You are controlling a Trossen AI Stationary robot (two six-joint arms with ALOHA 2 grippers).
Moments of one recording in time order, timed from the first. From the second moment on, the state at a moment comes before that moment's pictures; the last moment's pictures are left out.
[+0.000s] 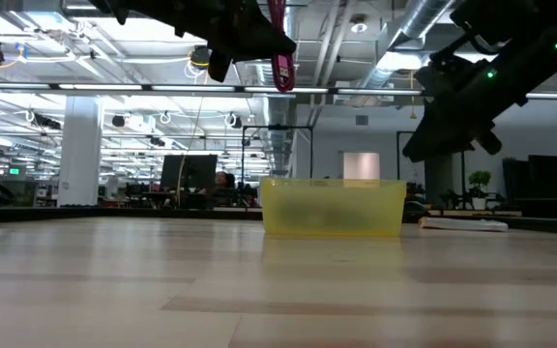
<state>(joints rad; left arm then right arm) -0.04 1.41 0.86 0.32 -0.30 -0.23 0.12 1.09 0.45 -0.10 0.63 0.84</state>
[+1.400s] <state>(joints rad) 0.05 1.87 1.29 -0.15 -0.24 -0.12 0.12 0.59 0.45 -0.10 0.52 0.62</state>
